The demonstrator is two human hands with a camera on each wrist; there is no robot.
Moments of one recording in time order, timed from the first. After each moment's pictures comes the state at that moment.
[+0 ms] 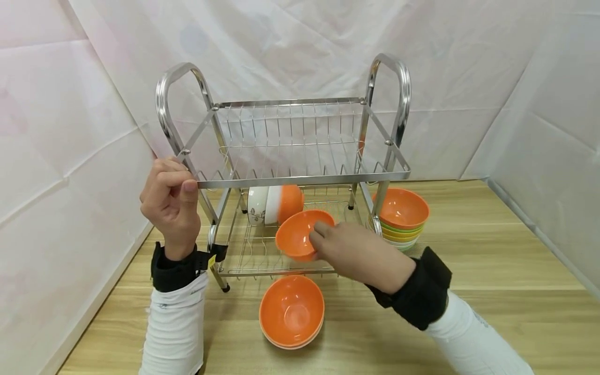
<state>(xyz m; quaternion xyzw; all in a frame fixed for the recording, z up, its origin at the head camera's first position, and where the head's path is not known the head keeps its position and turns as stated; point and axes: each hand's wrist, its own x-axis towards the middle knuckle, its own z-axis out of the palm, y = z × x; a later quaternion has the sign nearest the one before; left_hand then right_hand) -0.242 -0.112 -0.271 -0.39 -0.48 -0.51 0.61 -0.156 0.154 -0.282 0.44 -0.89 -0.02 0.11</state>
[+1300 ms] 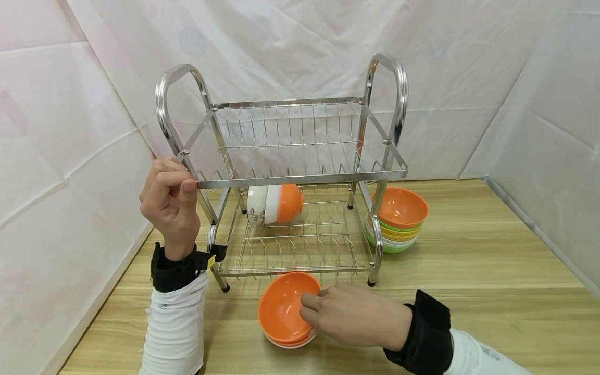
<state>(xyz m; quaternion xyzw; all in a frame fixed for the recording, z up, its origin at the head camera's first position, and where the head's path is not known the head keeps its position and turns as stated) -0.242 -0.113 -0.272 -0.39 -0.48 -0.51 0.60 -0.107 0.148 -0.330 0.57 -0.82 -0.02 0.06</state>
